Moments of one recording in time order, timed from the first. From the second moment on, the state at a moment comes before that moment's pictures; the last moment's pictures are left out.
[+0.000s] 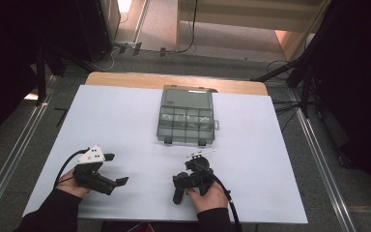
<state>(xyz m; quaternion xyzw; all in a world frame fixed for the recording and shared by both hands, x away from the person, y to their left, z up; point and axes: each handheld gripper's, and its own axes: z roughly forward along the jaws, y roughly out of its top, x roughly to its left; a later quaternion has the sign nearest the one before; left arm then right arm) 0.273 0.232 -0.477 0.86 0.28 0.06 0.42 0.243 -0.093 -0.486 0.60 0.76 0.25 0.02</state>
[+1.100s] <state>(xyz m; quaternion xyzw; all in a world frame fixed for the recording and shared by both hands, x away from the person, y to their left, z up) 0.273 0.232 -0.478 0.86 0.28 0.06 0.42 0.247 -0.064 -0.480 0.63 0.77 0.12 0.03</state>
